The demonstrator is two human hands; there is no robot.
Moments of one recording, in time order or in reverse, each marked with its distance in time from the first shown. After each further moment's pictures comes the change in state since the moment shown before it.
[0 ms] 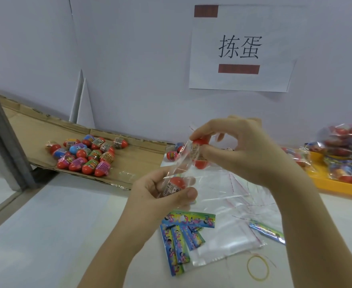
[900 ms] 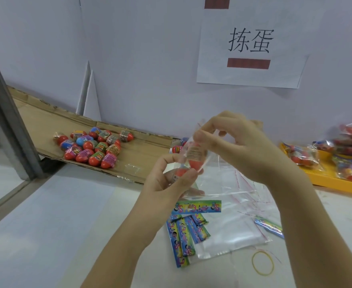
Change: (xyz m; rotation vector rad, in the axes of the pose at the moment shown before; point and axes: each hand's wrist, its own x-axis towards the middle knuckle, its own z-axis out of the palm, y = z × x) left_hand 0.002 -0.002 0.007 -0.040 0.002 -0.010; right_hand 0.008 0.006 0.016 -0.038 -0.036 0.065
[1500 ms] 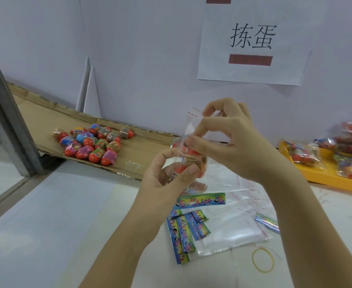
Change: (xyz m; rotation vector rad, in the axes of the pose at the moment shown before) left_hand 0.000 -0.003 0.000 -0.088 0.029 0.059; right_hand -0.002 -0.009 0.007 0.010 0.006 -0.082
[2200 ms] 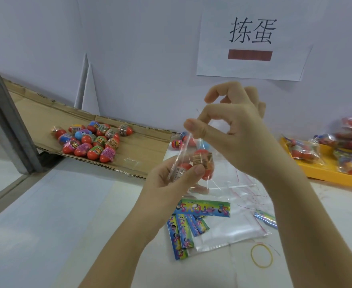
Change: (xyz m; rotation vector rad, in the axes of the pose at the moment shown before) left_hand -0.005 0.000 0.004 0.153 -0.058 -0.038; right_hand 0.000 -0.006 0.000 -0.087 0.199 -0.065
